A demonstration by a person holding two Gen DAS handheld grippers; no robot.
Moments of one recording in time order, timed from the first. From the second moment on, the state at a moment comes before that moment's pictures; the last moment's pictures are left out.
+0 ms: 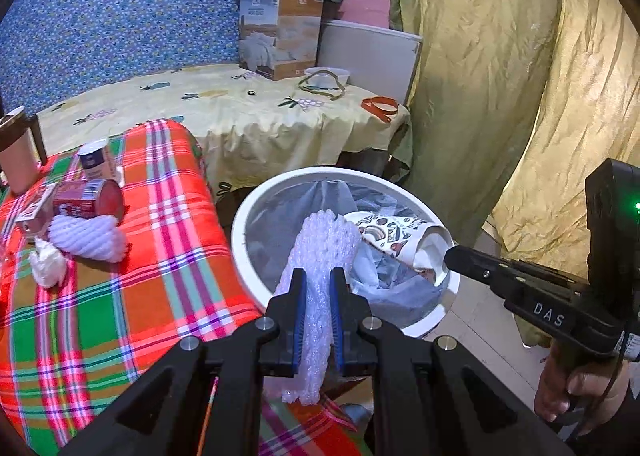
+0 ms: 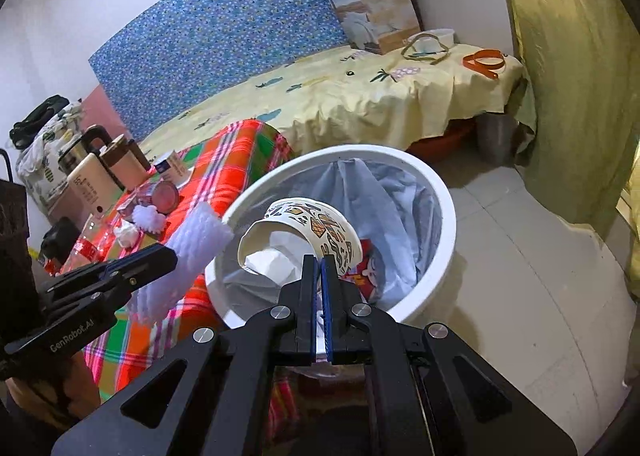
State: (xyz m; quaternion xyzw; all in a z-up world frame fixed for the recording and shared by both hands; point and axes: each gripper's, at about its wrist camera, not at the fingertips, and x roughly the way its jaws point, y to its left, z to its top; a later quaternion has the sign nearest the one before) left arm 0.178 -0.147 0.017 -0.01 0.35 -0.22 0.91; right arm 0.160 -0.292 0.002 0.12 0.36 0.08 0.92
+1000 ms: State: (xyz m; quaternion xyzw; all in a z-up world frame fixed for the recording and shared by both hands) left arm 0.194 -0.152 0.011 -0.03 0.36 -0.25 0.90; right arm 0.165 -0.298 -0.003 0.11 0.39 0.05 0.91
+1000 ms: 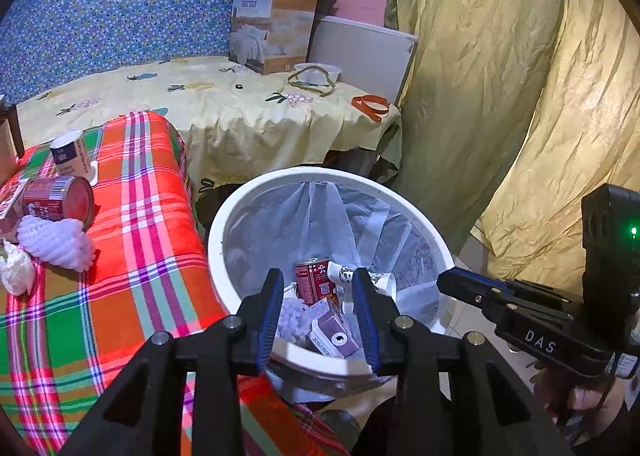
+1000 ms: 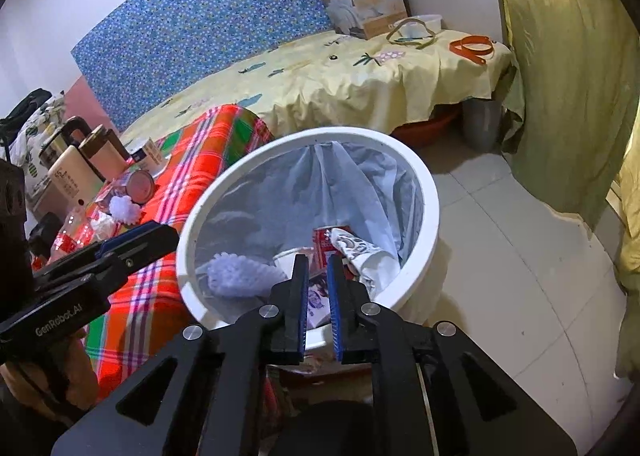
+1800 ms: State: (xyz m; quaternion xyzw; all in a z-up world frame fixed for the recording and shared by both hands) left arm 0.143 -0.092 0.025 -0.06 0.33 -0.18 0.92; right arm 0.145 -0.246 0.018 0.08 0.36 0.14 0.92
